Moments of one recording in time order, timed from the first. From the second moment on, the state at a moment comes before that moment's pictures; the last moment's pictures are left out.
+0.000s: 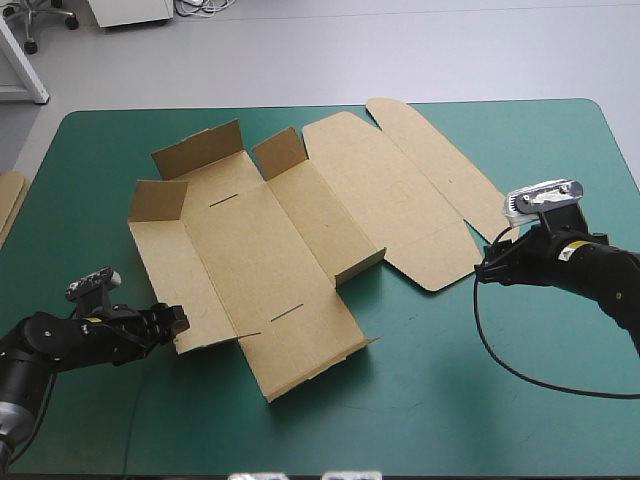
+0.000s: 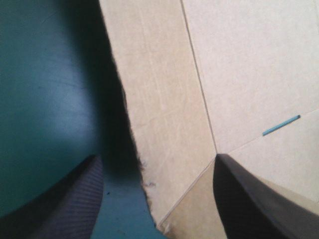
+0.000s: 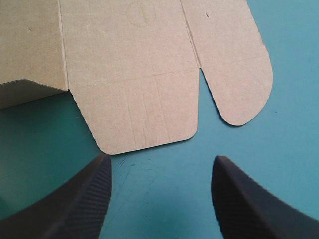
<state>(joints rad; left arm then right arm) 0.20 1.01 -0.58 -0.61 0.84 0.24 0.08 1.06 -0.99 0.23 0.78 -0.30</state>
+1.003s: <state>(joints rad) 0.20 1.28 -0.58 -0.92 0.78 0.55 0.08 1.06 -1.00 0.24 0.79 -0.30</state>
